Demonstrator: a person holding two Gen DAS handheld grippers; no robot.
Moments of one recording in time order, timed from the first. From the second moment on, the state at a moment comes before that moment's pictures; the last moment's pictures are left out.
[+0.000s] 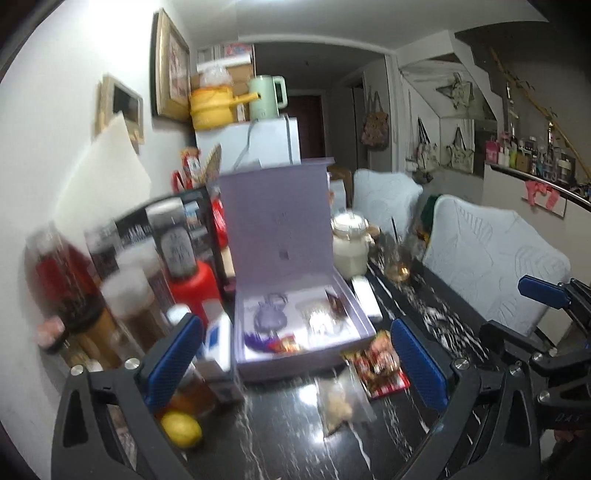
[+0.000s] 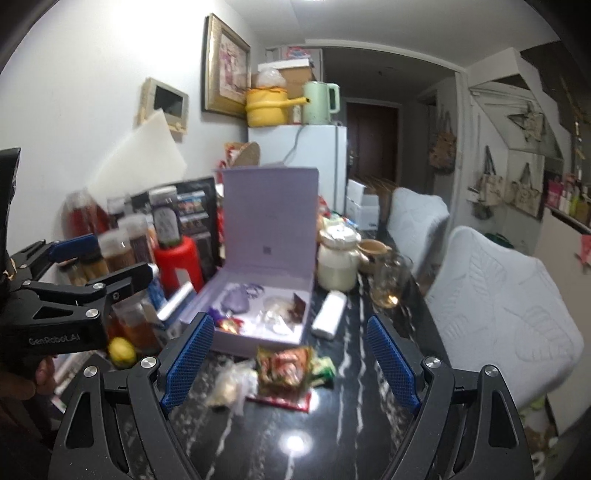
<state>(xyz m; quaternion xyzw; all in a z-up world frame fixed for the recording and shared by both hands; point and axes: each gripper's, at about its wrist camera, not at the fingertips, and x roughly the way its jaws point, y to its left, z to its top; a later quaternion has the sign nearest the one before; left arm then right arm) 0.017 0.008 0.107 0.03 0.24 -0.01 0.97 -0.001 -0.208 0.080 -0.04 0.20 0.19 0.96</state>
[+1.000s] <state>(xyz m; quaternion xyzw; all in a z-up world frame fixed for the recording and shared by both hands) 0.043 -0.009 -0.037 0.00 0.39 -0.05 0.92 0.004 -0.229 -0.060 0.03 0.33 0.20 0.92</state>
